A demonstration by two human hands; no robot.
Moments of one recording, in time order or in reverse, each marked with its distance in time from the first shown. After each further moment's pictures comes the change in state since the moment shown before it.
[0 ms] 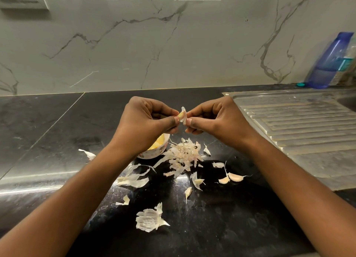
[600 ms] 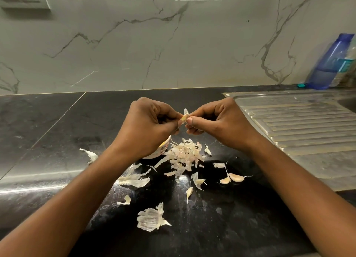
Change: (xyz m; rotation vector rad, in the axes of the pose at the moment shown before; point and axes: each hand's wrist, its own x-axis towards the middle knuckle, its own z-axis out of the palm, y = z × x) left_hand -0.001 -0.001 0.000 0.210 -0.023 0.196; right_hand 0.001 0.005 -0.002 -0.034 -0.031 -0.048
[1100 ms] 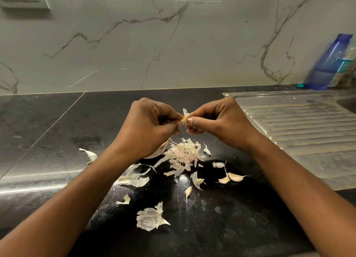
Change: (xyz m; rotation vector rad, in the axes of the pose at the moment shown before) left_hand -0.001 0.001 0.000 0.014 -0.020 0.008; right_hand -0.001 -0.001 -0.004 0.041 -0.018 0.004
